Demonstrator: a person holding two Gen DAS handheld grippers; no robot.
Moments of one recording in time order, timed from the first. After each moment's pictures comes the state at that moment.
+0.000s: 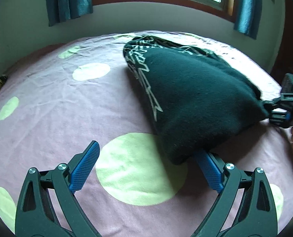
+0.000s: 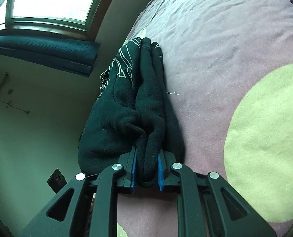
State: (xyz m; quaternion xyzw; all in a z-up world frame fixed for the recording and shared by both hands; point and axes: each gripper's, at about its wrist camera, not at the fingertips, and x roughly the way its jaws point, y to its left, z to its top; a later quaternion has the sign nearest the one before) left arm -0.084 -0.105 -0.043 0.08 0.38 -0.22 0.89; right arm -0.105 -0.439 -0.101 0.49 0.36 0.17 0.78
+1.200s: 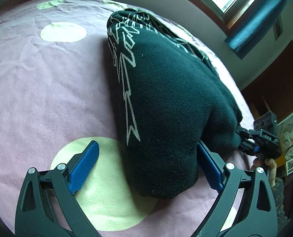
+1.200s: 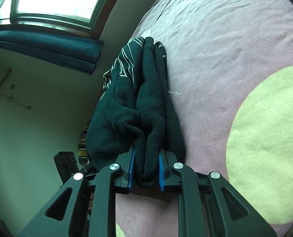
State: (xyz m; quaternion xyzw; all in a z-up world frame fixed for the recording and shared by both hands) left arm -0.028 -0.109 -0.072 -0.10 0.48 -0.31 0.81; right arm -0.115 -0.437 -0.100 0.48 0.35 0.18 0.78
